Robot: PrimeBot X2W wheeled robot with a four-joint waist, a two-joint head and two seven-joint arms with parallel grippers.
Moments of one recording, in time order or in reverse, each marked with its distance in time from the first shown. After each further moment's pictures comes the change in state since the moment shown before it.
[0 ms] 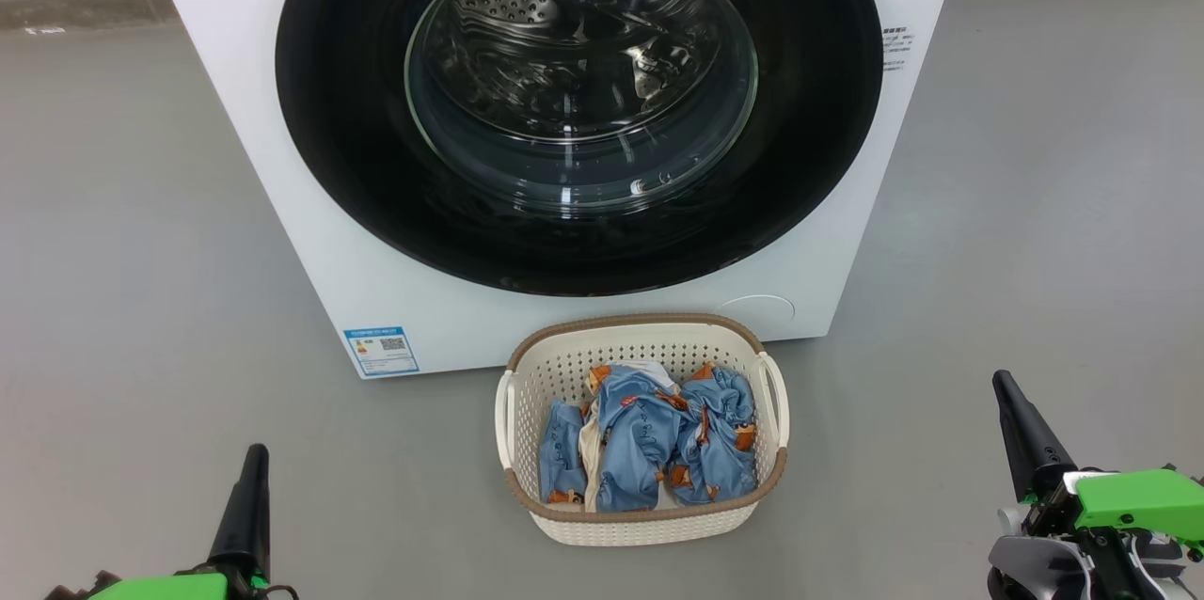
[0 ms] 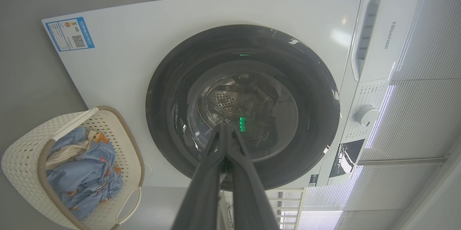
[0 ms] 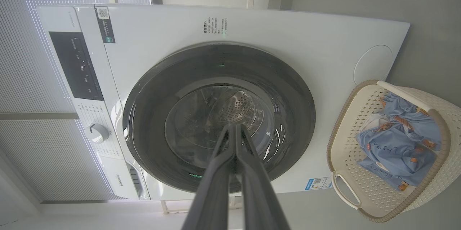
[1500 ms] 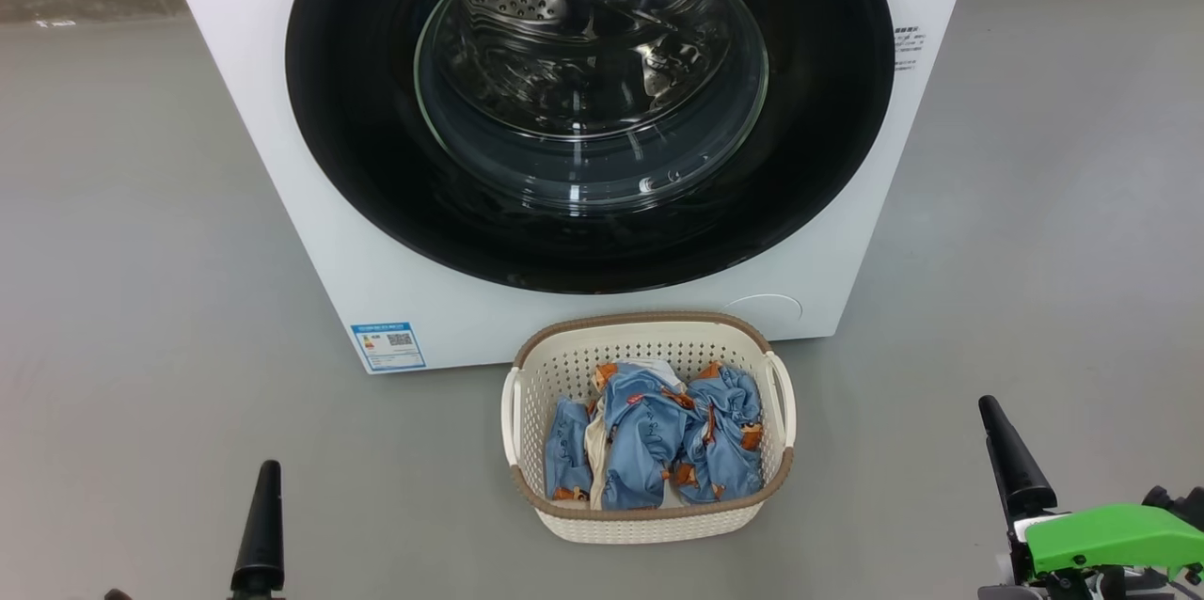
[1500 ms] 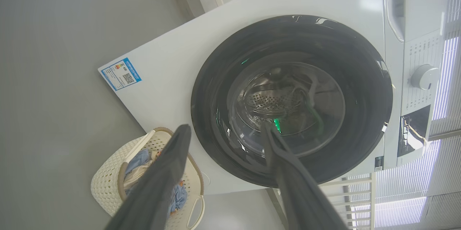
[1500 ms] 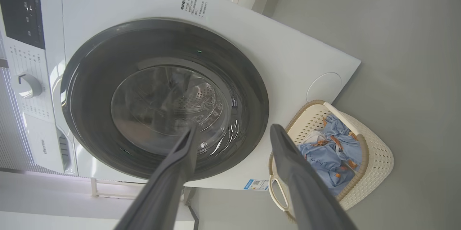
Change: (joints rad) left arm 0.049 -0.006 -0.039 0.015 0.294 0.000 -0.100; right arm 0.037 0.017 0.023 0.065 -0.304 -0.001 -0.048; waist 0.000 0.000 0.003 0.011
